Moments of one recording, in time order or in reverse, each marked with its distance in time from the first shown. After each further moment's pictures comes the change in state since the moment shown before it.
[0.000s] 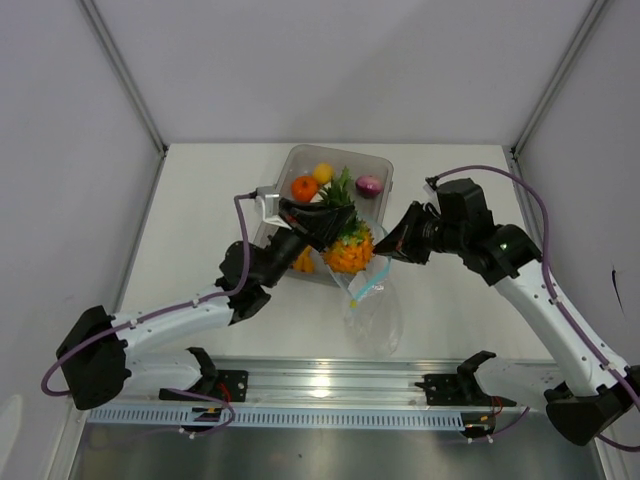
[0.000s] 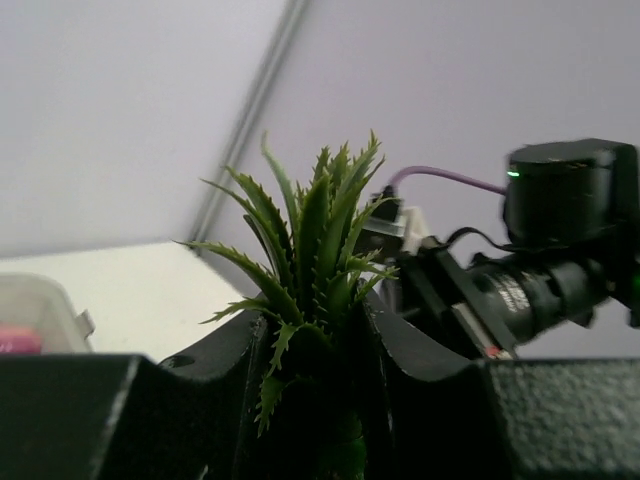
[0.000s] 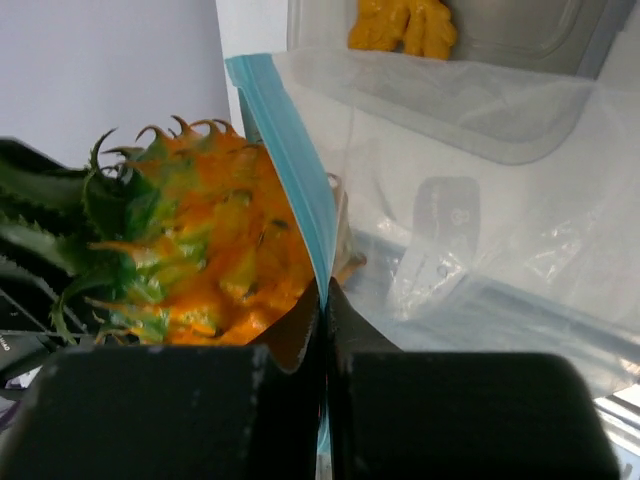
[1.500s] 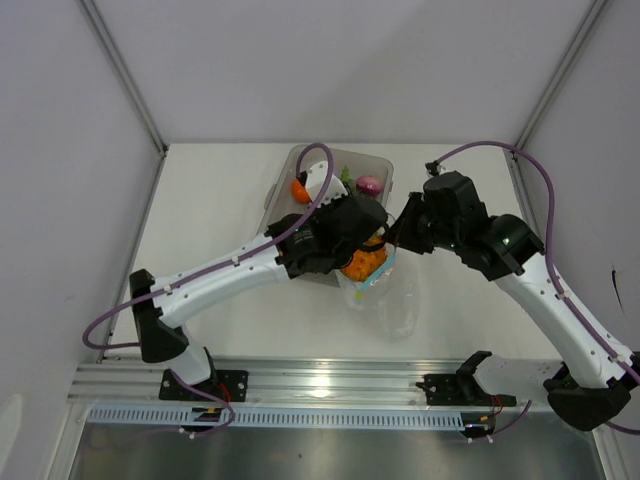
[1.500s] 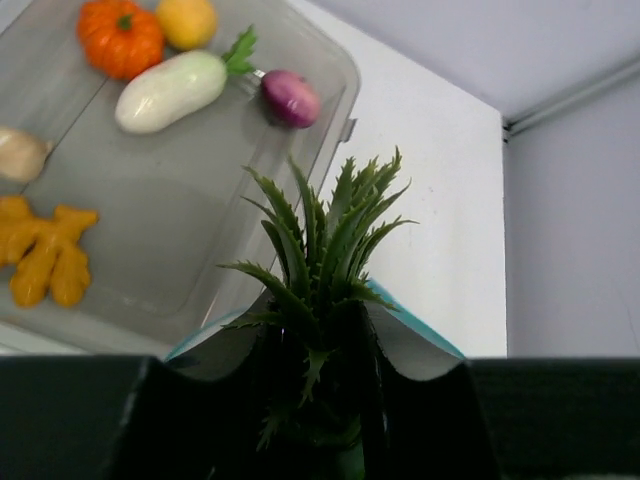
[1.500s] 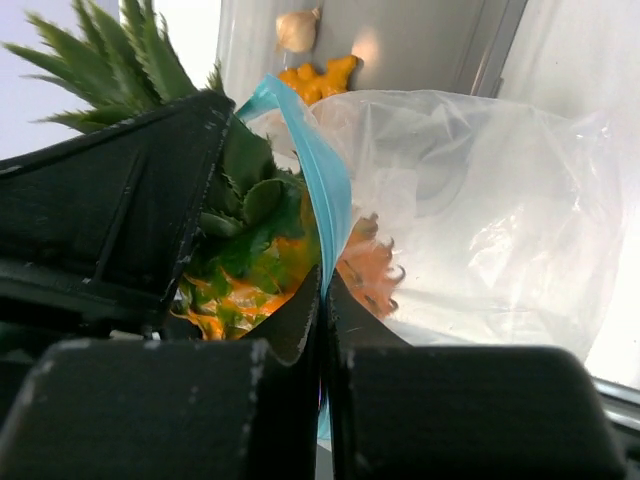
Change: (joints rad) left arm -0.246 0.425 0.989 -1.705 -0.861 -0.621; right arm 0.142 0.068 0.202 -0.168 0.407 -0.151
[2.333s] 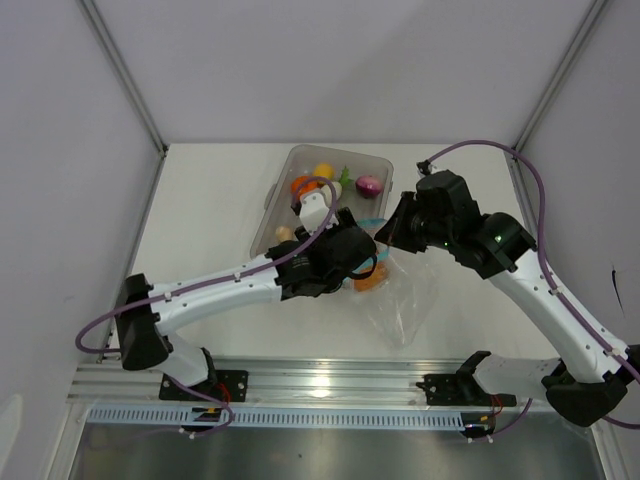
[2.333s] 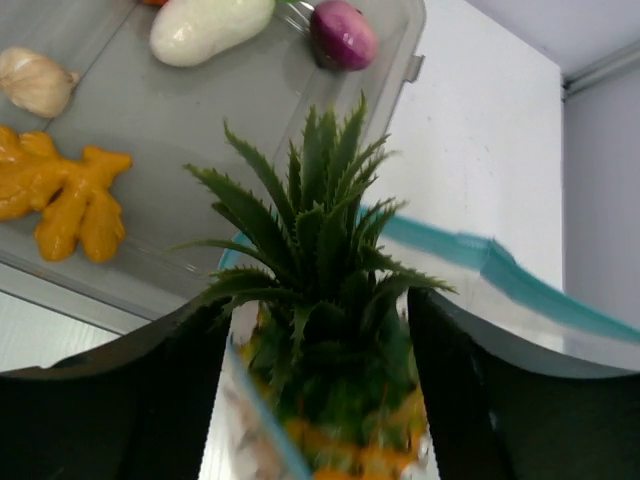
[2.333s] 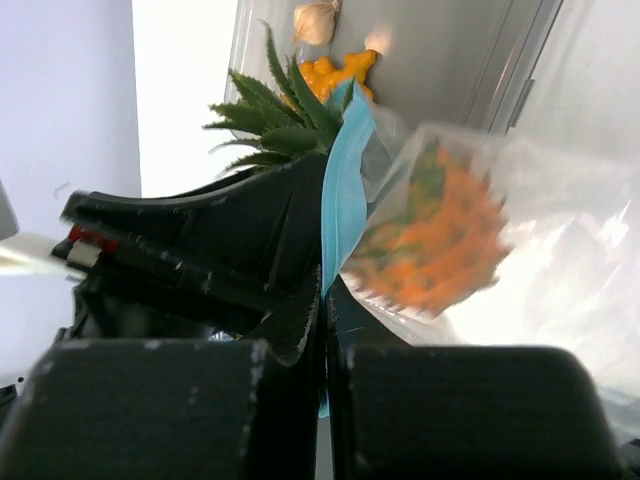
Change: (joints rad) left arm -0.012 -0.067 -0.284 0.060 0.020 -0.120; right arm 0.020 0.023 0.000 0.045 -0.011 0.000
